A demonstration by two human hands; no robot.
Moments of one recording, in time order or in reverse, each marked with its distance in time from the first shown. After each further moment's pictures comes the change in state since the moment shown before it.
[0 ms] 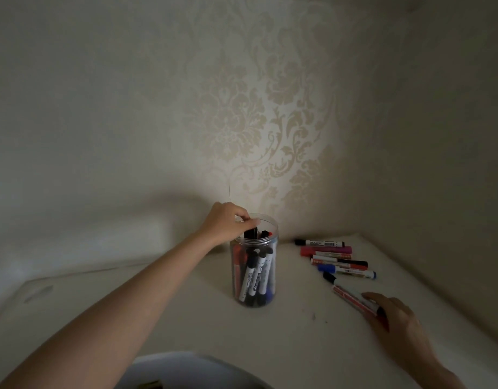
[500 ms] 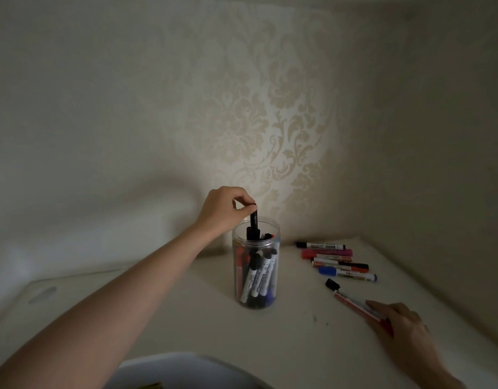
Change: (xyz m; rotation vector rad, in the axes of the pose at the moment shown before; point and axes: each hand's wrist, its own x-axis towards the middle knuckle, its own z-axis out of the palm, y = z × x) left_hand -0.002 0.013 -0.024 -0.089 0.291 0.194; right_hand -0.002 0.010 0.003 -0.139 -0.039 0.058
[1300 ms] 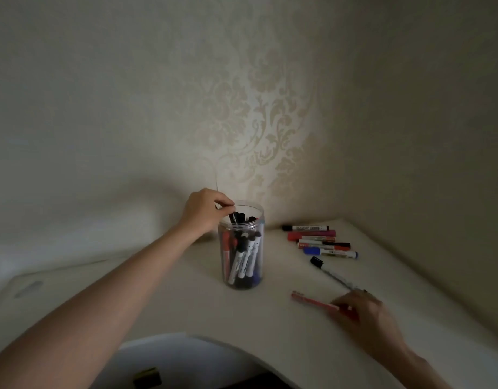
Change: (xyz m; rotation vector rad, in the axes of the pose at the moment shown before) left_hand -0.021 -0.013 0.013 0.096 -0.079 -0.116; right_hand -0.025 -0.018 0.006 0.133 0.022 -0.284
